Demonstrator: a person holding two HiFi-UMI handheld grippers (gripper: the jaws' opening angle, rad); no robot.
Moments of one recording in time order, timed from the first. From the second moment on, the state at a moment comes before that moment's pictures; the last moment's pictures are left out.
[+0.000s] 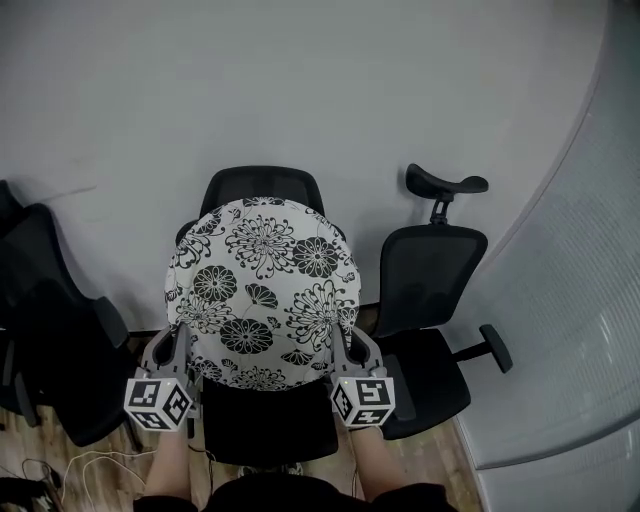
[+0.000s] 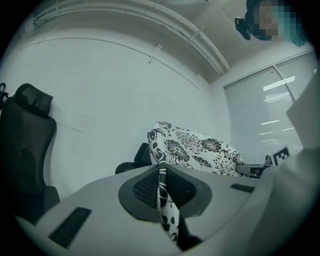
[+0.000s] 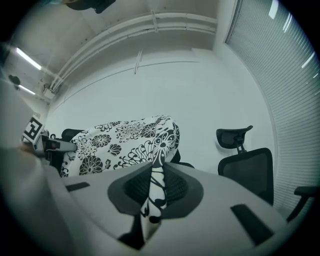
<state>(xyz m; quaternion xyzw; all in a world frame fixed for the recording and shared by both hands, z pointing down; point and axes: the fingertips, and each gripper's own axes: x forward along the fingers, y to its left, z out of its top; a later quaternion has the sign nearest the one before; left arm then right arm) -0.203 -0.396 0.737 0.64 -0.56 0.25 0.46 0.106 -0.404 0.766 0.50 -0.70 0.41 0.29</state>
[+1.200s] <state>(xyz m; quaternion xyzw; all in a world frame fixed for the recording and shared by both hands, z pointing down) -0.202 -0.381 0.755 0.69 -0.58 0.18 0.39 0.109 -0.406 0.768 0.52 -0.75 0.32 0.25</state>
